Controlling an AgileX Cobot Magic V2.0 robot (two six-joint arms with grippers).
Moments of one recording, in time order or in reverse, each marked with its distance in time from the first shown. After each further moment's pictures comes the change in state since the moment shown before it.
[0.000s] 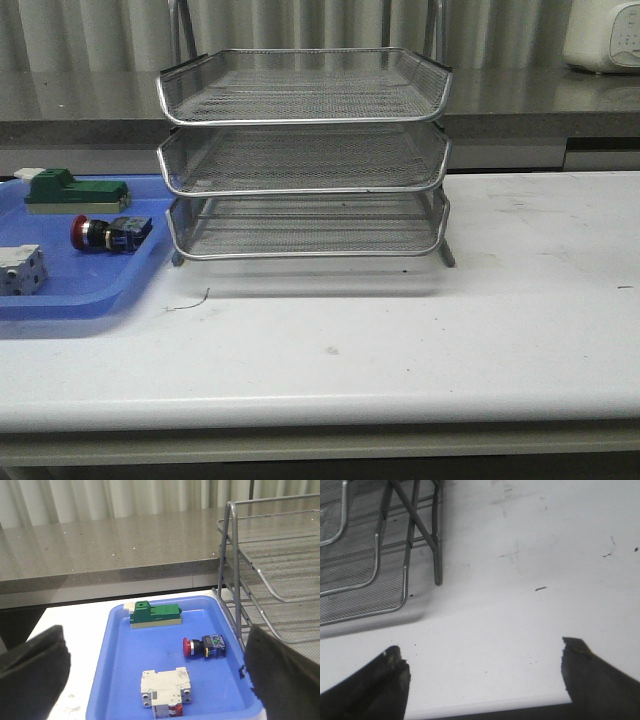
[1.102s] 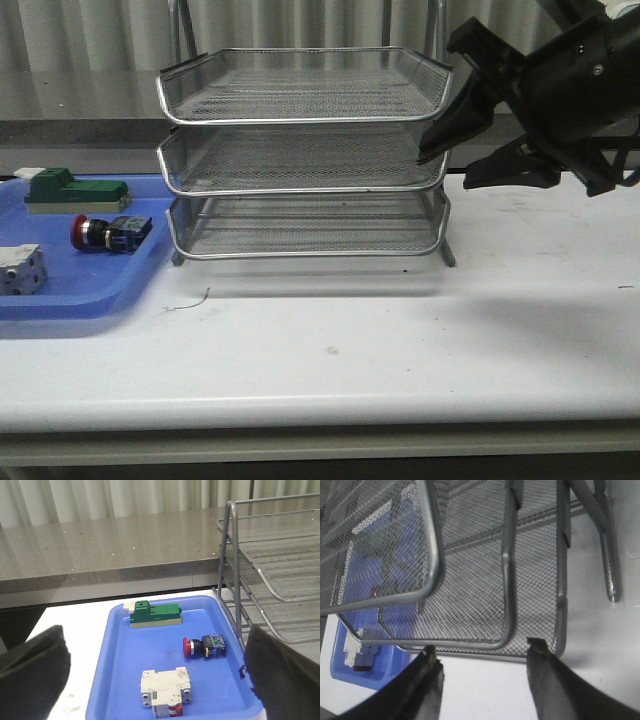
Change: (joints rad) left arm 0.000 0.000 0.000 0.000 0.000 0.000; right arm 0.144 0.724 -0.322 1.275 0.082 -1.003
